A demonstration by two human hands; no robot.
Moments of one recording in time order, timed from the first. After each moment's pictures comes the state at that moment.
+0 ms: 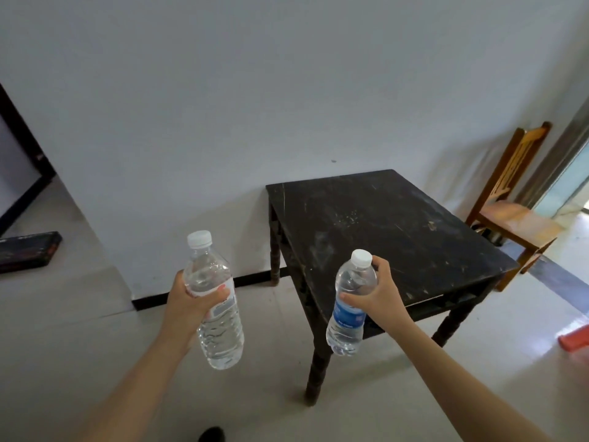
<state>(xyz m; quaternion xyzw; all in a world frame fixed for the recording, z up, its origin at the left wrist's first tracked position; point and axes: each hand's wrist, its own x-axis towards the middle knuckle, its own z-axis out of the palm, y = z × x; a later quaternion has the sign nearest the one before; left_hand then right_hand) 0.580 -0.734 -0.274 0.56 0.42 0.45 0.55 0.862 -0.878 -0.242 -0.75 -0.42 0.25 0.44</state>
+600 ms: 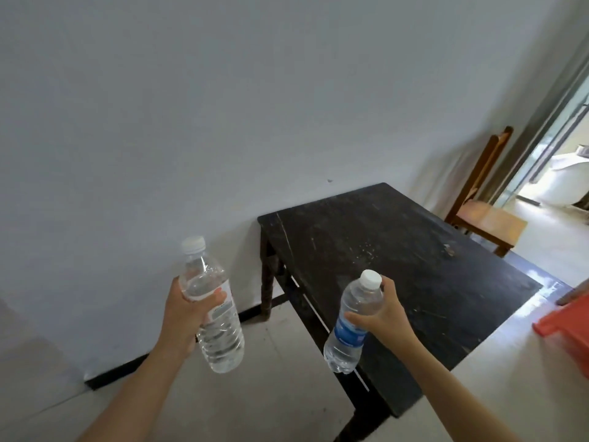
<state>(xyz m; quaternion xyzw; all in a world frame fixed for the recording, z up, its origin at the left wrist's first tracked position) 0.601 -0.438 -0.276 0.58 0.35 0.41 0.61 0.840 -0.649 -0.252 -0.81 -0.30 0.22 0.46</state>
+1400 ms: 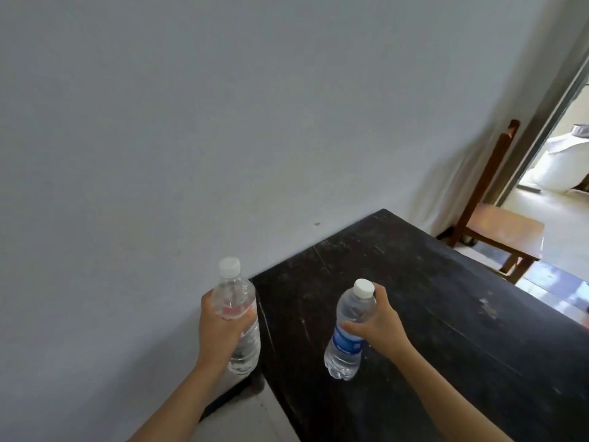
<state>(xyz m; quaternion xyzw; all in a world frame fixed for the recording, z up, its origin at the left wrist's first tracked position) 0.876 -0.259 -0.289 0.67 0.39 0.36 0.52 1.063 -0.451 -0.275 -0.82 -0.28 0.20 0.45</state>
